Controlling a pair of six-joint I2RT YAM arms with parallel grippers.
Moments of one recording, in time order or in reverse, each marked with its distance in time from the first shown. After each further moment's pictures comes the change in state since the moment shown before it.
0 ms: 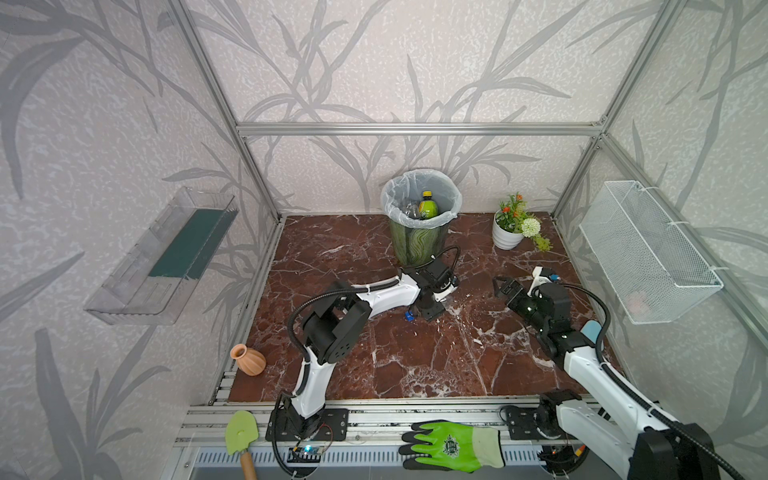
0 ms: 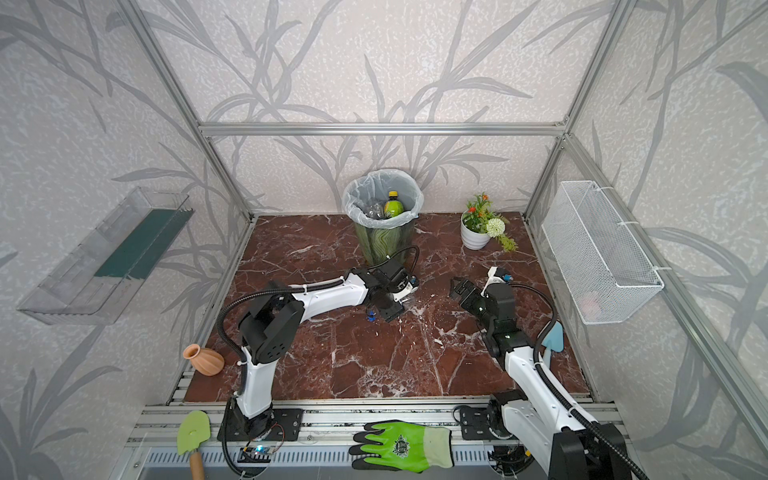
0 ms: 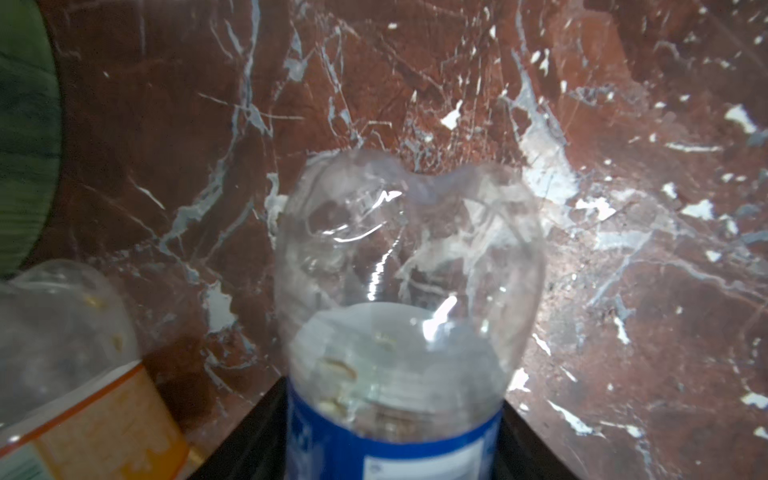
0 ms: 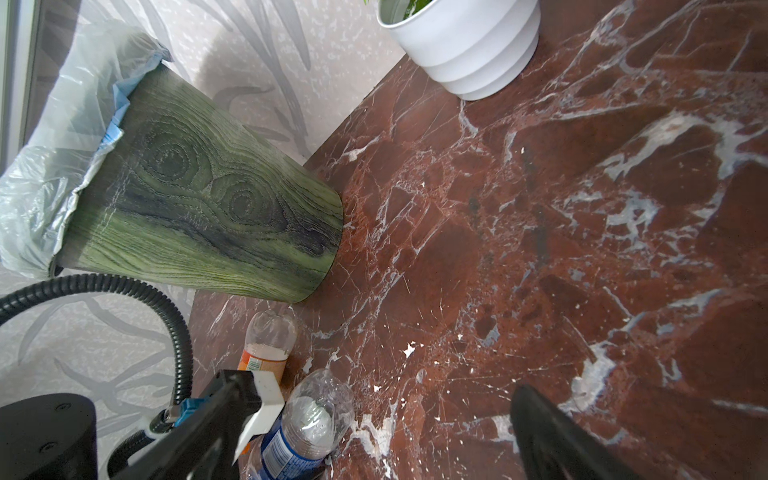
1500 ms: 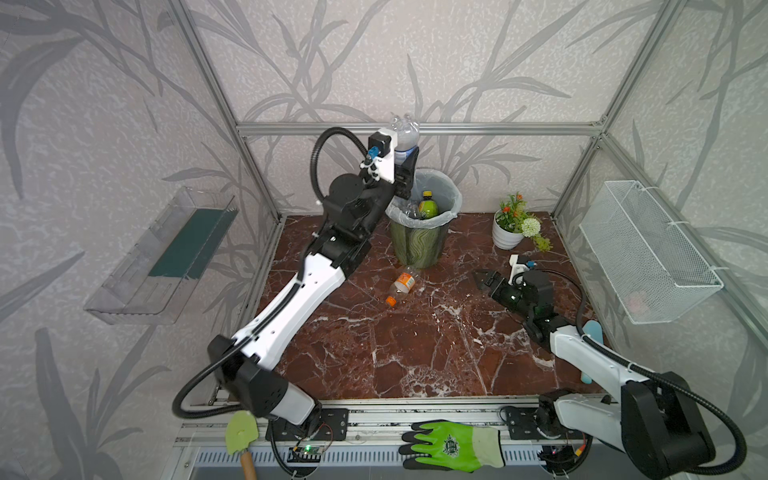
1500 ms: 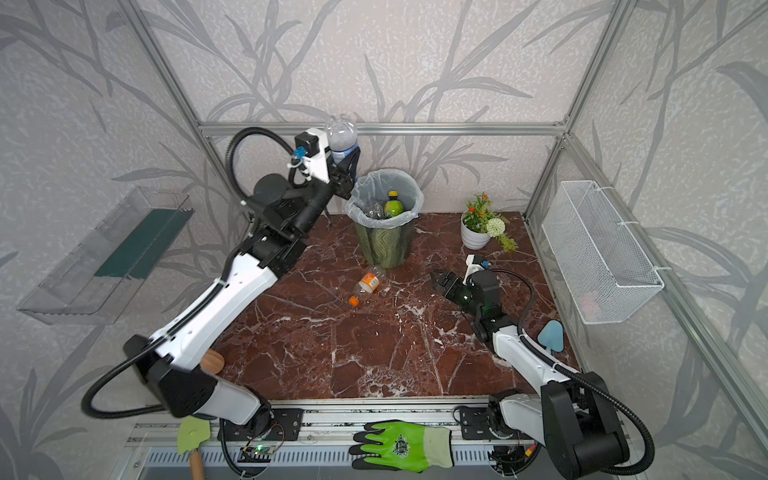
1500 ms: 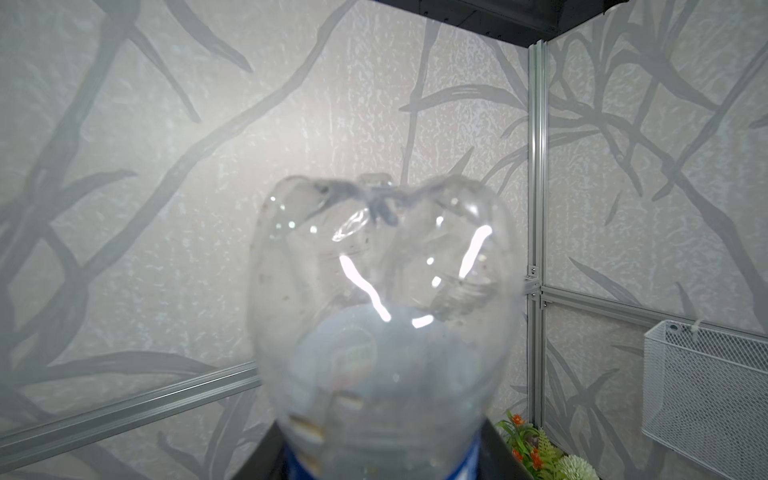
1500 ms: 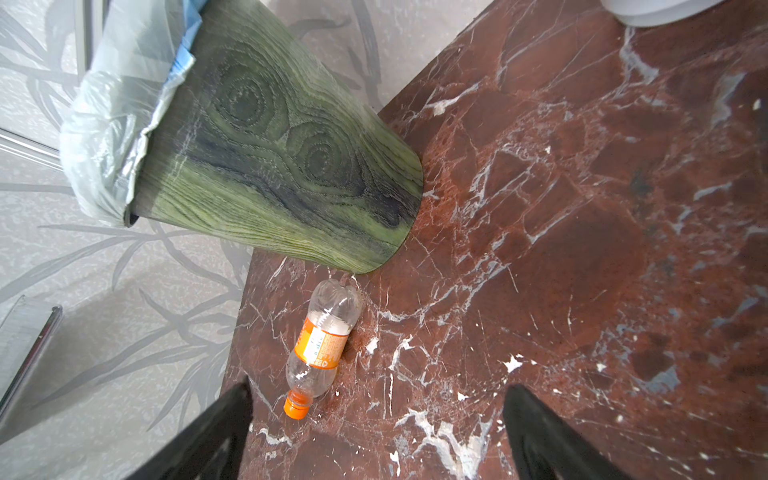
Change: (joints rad) left arm 0.276 -0.399 0.304 0.781 0.002 -0.185; right arm 0.096 0.204 0.089 0.177 -0.129 0.006
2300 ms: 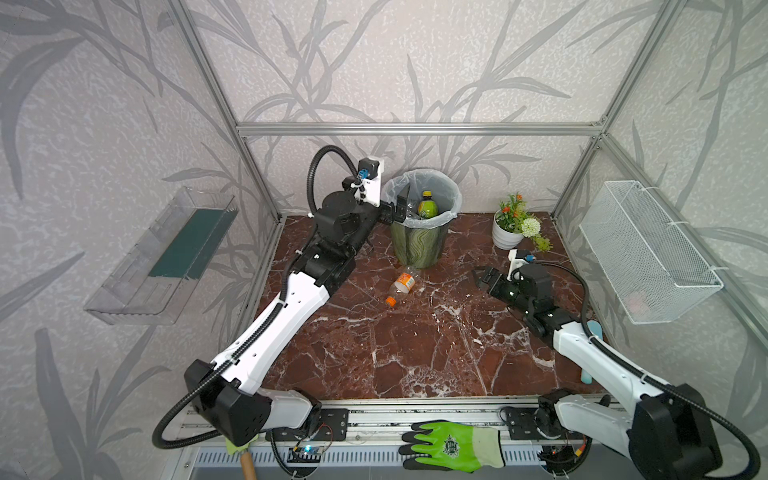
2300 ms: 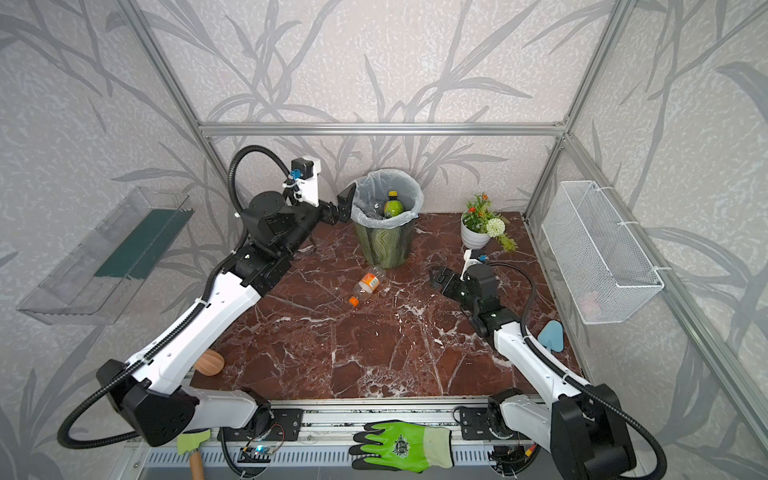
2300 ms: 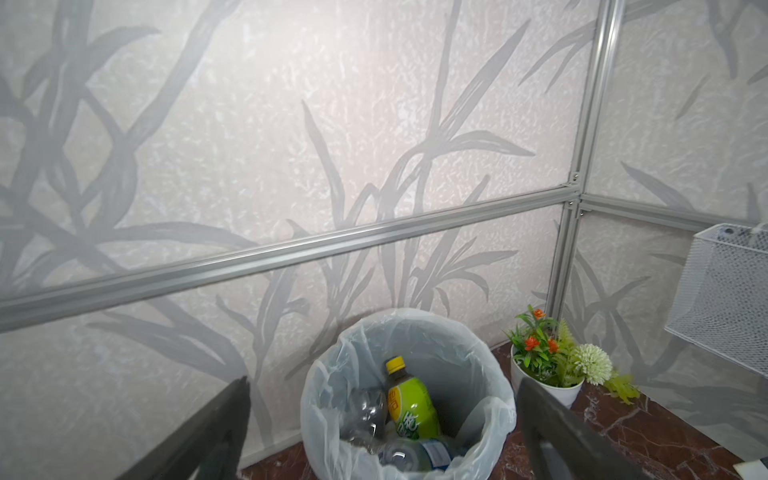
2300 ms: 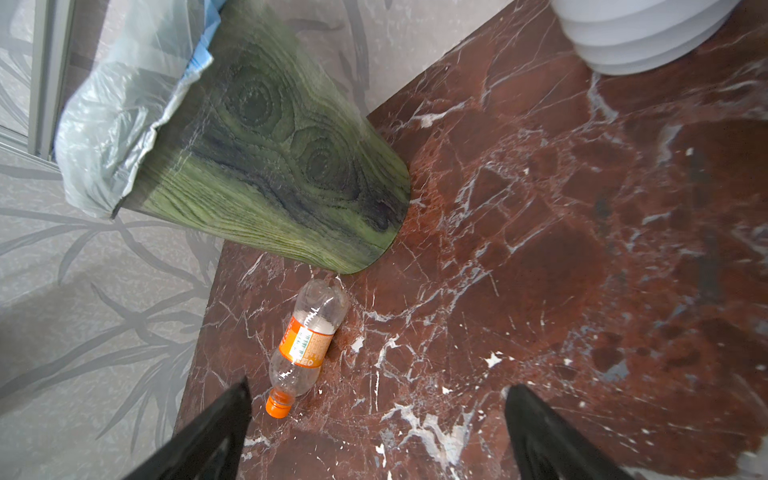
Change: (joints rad) left arm 0.023 -0.315 -0.397 -0.149 -0.134 -0.007; right arm 0.100 0.020 0.139 -0.207 0.116 -0.056
